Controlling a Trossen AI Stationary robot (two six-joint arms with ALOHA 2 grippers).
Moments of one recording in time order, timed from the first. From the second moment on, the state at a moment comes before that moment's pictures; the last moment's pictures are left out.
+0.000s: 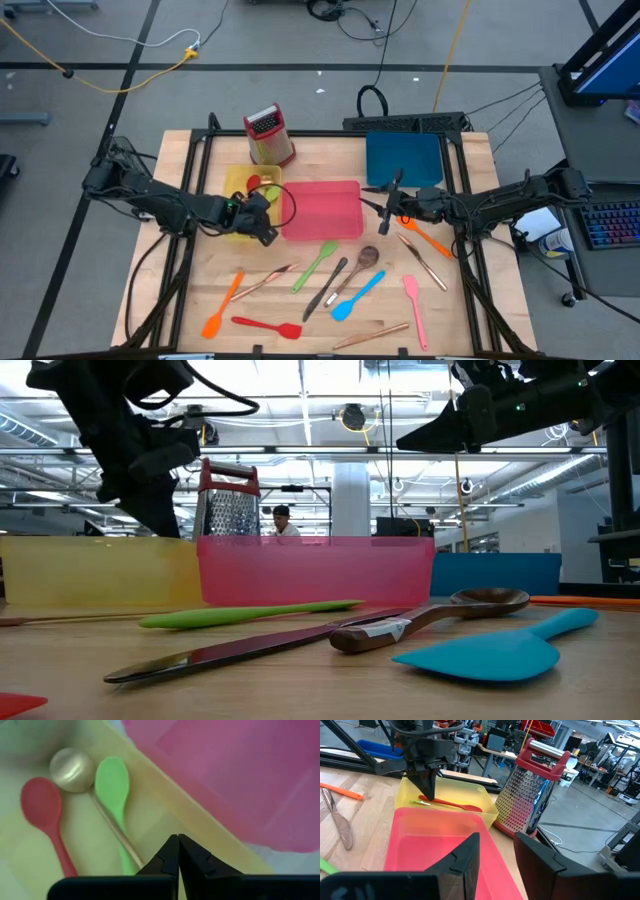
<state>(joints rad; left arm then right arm) -0.18 1.31 0.71 -0.58 -0.45 -0.86 0.05 1.10 0.41 0.56 0.36 -0.22</state>
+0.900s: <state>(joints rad) -0.16 1.44 0.71 -0.79 -0.41 -0.94 0.05 1.10 0.41 0.56 0.36 -0.22</state>
